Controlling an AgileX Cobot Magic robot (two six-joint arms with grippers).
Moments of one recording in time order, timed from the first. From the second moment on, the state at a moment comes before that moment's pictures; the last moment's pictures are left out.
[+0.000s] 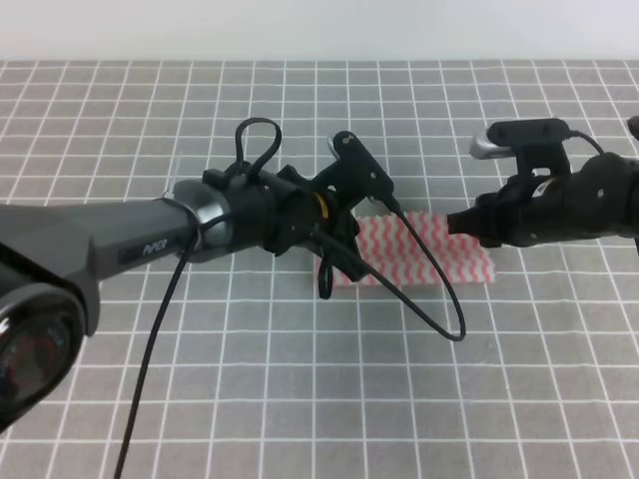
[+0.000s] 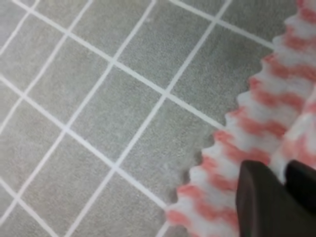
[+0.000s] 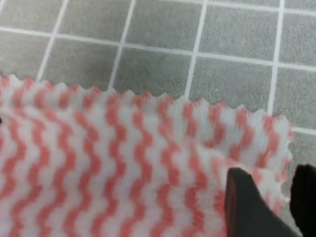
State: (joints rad) left arm -0.61 2.12 -1.48 0.08 0.20 0.43; right arm 0.30 1.87 -1.16 0.34 0.21 -0.19
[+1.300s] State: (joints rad) left arm -0.56 1.99 -1.48 -0.02 0.27 0.32; right arm 0.30 1.86 -1.16 0.34 0.38 -0.19
